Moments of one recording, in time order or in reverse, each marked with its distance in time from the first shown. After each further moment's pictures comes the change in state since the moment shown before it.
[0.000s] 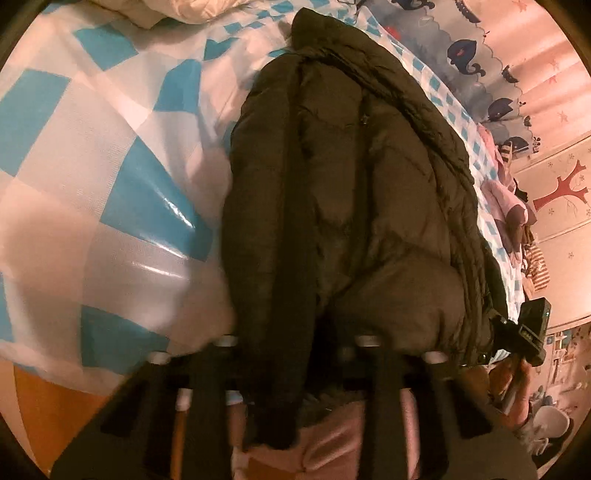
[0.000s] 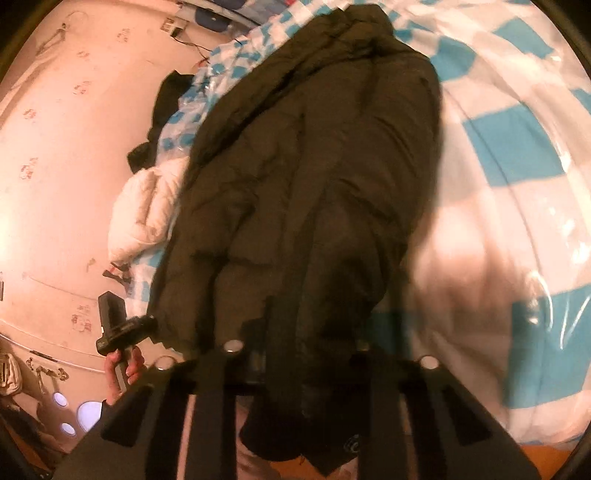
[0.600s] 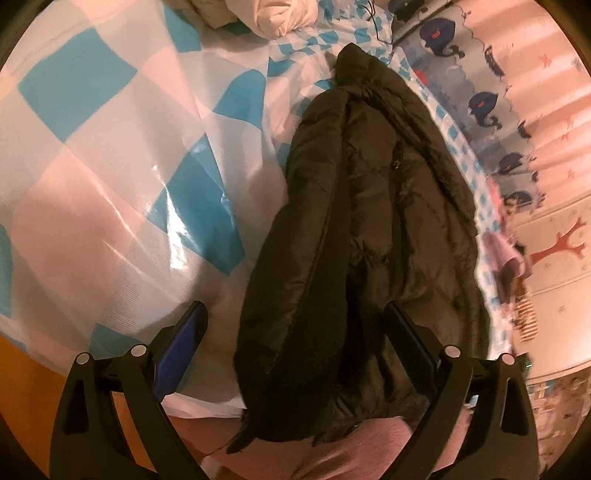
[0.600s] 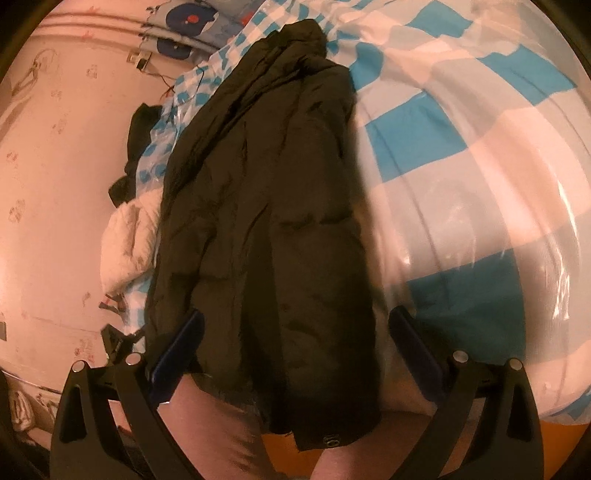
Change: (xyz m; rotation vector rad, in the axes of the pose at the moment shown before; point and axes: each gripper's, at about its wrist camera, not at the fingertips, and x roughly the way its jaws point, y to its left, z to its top) left arm -0.010 0.033 -0.008 -0.137 -0.132 0.031; right arm -0.031 -0.040 -0.007 0.119 -0.035 -0.075
